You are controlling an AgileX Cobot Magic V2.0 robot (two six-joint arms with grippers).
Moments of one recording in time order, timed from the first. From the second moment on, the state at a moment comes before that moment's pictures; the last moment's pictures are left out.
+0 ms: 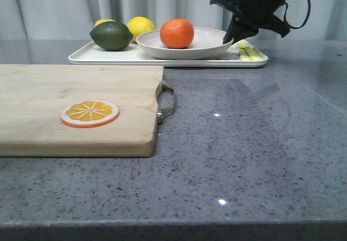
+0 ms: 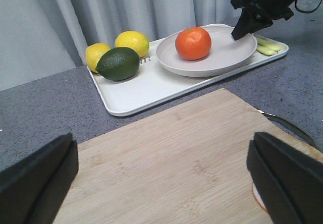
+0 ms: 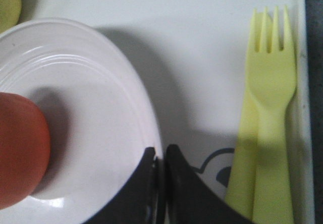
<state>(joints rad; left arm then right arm) -0.53 0.62 -0.38 -1.36 -0.10 1.45 0.18 2.21 -1.97 0.46 0.66 0.03</state>
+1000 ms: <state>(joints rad) -0.53 0.62 -0.38 -1.36 -0.10 1.45 0.18 2.24 -1.97 0.51 0.63 0.03</state>
